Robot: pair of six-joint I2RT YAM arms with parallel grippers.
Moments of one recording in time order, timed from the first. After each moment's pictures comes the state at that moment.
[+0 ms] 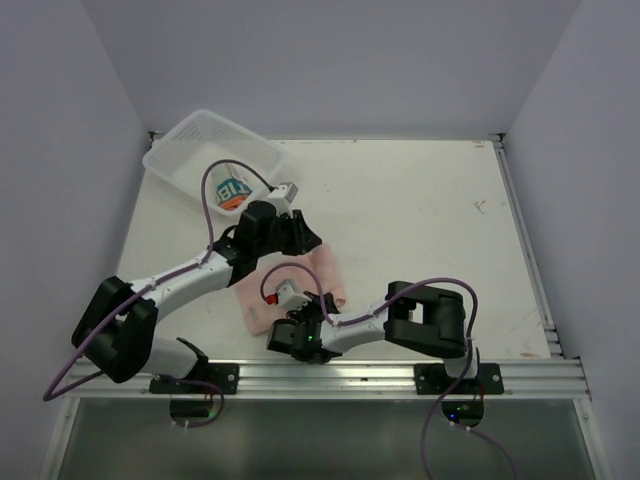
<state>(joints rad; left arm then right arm) -0.60 1.37 0.77 0.10 0.19 -0.58 1.42 1.99 1.05 -0.33 1.14 0.43</state>
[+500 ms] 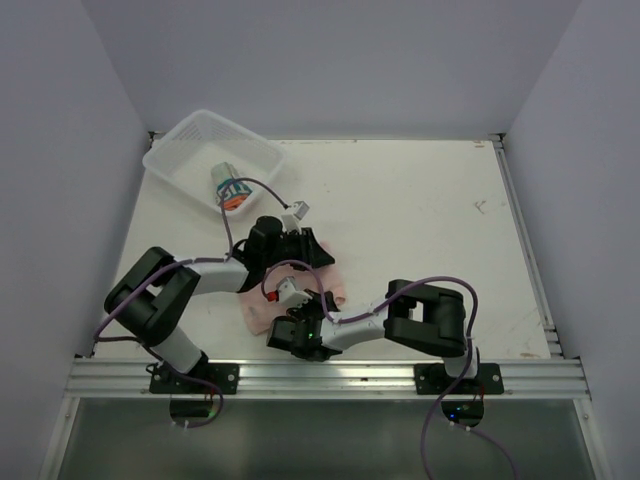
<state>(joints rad) -0.60 1.60 0.64 0.52 0.45 -0.66 1.41 1.99 1.05 -0.31 1.14 0.43</state>
